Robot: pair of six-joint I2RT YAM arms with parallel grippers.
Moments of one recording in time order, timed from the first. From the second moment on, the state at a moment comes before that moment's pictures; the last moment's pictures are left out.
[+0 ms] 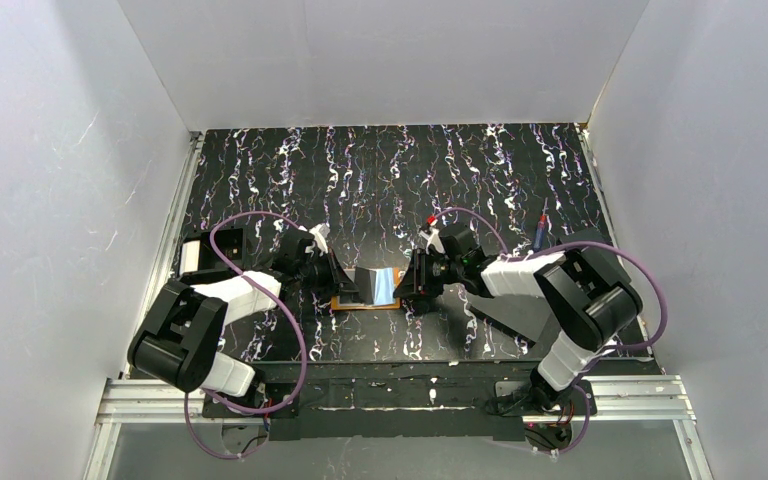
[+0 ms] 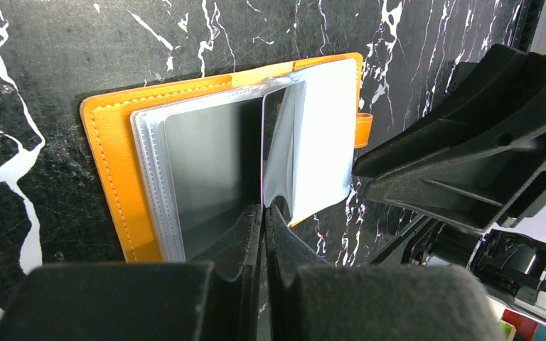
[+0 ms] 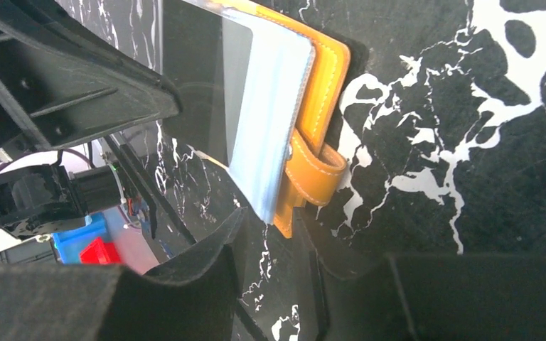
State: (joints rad) left arm -0.42 1.43 0.52 0.07 0.43 -0.72; right arm 0.65 1.66 0.66 0.25 -0.56 0.75
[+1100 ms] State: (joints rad) left arm -0.42 1.43 0.52 0.07 0.44 -0.73; right arm 0.66 1.72 0.68 0.28 -0.59 0.75
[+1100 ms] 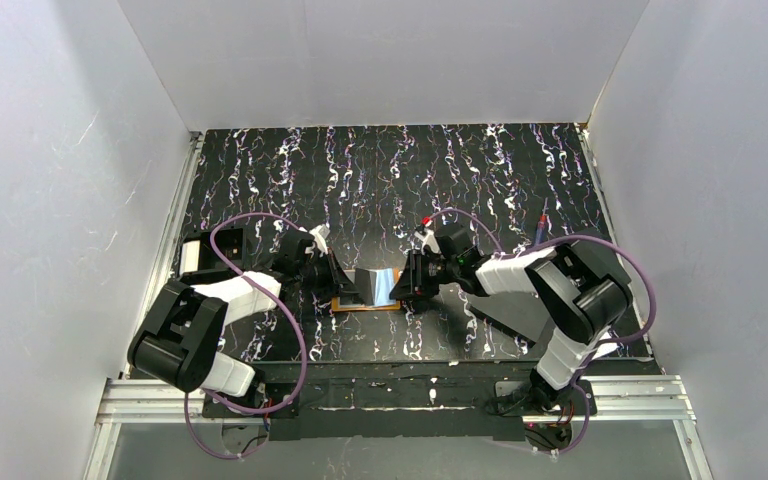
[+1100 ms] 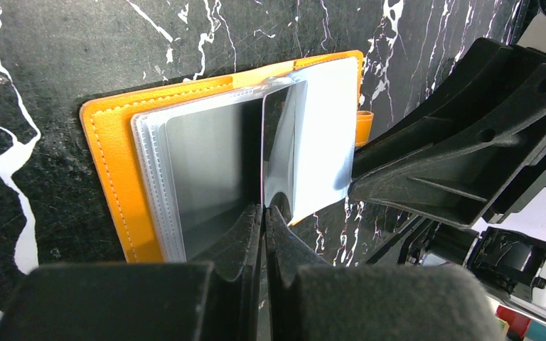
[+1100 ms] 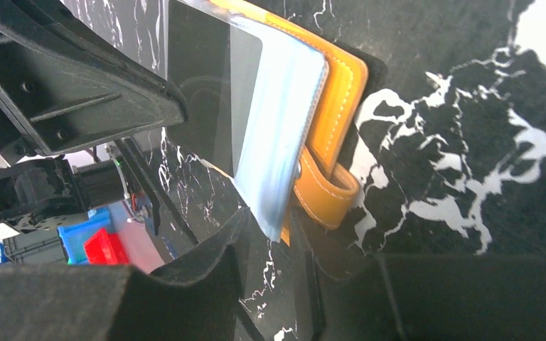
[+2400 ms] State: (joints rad) left arm -0.36 1.43 0.49 0.12 0.51 -0.68; right arm 0.67 1.79 0.71 0.34 -0.63 0.77
